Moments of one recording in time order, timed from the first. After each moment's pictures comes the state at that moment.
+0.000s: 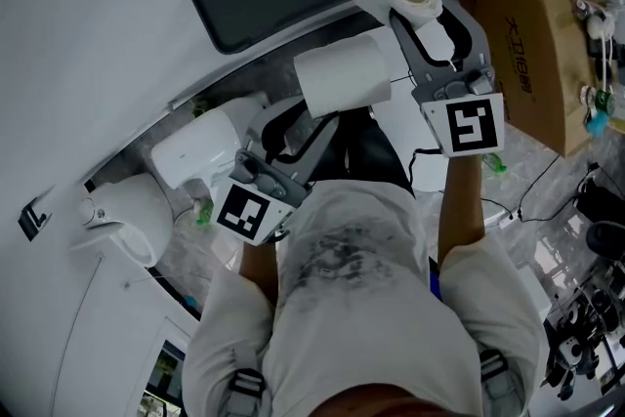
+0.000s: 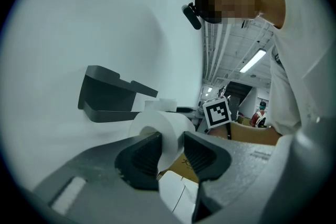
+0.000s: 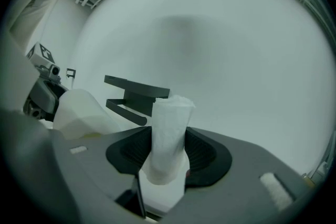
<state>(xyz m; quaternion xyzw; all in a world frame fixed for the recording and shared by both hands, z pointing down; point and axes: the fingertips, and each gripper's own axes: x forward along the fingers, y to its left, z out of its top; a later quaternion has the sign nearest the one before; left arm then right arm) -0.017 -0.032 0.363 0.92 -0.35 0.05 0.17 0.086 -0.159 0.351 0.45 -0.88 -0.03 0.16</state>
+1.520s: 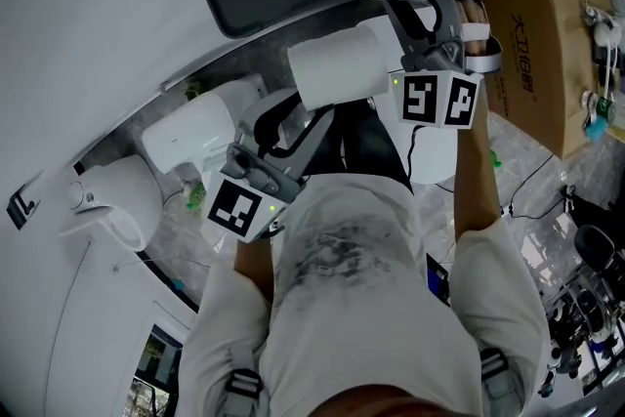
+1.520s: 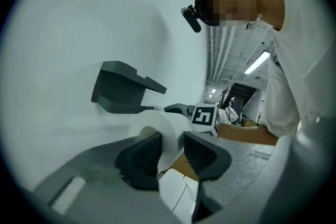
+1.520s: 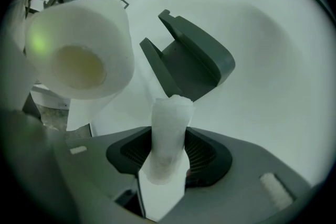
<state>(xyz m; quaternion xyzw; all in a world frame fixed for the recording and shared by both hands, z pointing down) -0.037 -0.030 0.376 0.91 -0.37 0.04 0.19 0.046 -0.180 0.411 0.34 -0.80 -0.29 0.40</state>
